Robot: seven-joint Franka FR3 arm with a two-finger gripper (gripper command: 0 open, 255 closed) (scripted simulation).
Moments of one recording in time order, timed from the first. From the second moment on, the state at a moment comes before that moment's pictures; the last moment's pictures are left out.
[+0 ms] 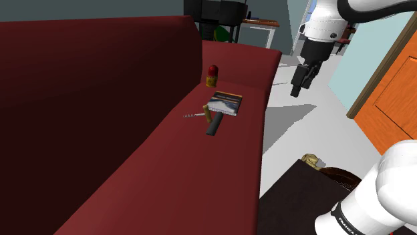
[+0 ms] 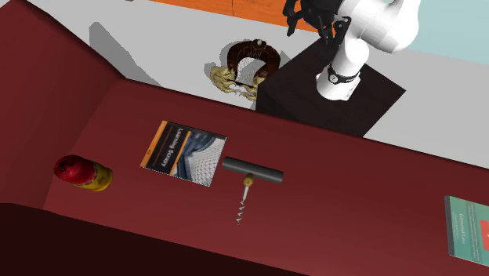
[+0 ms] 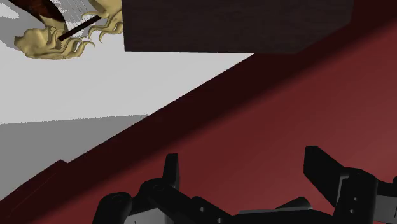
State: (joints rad) arm 0.00 -0.76 -0.07 -2.41 -0.10 1.65 -0.09
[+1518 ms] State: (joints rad) arm -0.10 -0.02 0.23 -2.14 -0.05 2.04 0.93
